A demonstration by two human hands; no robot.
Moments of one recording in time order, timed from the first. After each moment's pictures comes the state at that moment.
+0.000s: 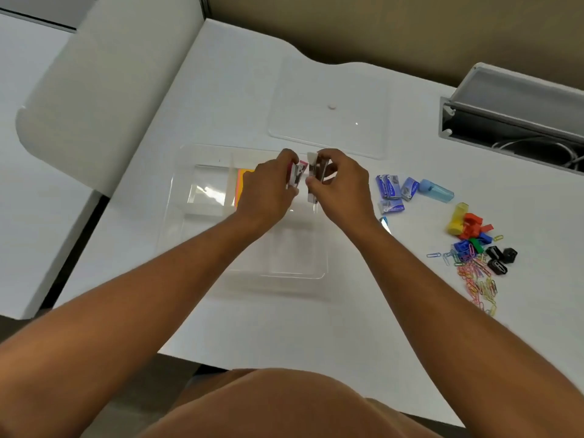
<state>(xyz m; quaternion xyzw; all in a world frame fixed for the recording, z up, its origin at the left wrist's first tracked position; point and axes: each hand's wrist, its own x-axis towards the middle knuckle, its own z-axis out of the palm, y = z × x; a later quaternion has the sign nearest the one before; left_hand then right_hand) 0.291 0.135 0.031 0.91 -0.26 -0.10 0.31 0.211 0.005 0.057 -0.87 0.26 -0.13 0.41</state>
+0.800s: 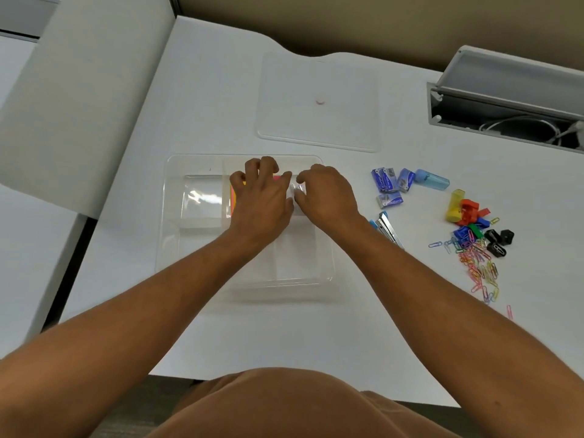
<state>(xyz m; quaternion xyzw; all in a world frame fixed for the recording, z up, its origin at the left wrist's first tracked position) 0.294 0.148 0.013 0.92 -0.37 0.00 0.10 0.237 0.017 0.035 -0.97 0.21 0.01 0.13</state>
